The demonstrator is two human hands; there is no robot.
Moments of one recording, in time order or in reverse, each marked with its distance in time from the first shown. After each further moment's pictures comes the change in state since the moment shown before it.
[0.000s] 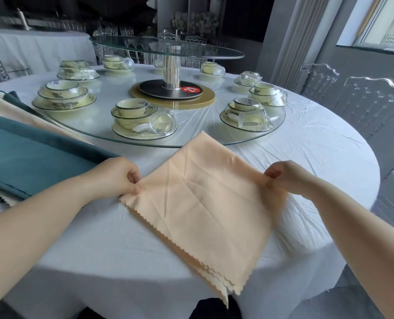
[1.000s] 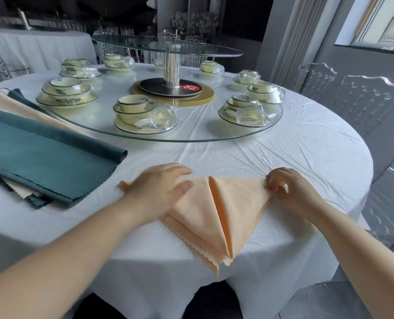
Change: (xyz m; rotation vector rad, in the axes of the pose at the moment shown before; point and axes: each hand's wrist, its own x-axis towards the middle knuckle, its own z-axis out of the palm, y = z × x) left_hand -0.042 0.060 0.045 -0.101 0.220 0.358; right_hand -0.044 0.033 0.021 -0.072 0.236 -0.385
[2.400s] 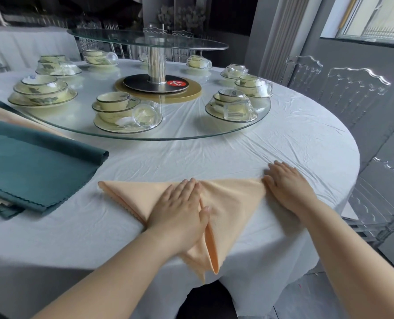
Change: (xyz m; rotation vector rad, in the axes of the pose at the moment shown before) left_hand 0.002 0.044 0.058 0.379 -0.300 -0.166; right_hand 0.008 0.015 0.002 -0.365 -0.112 0.270
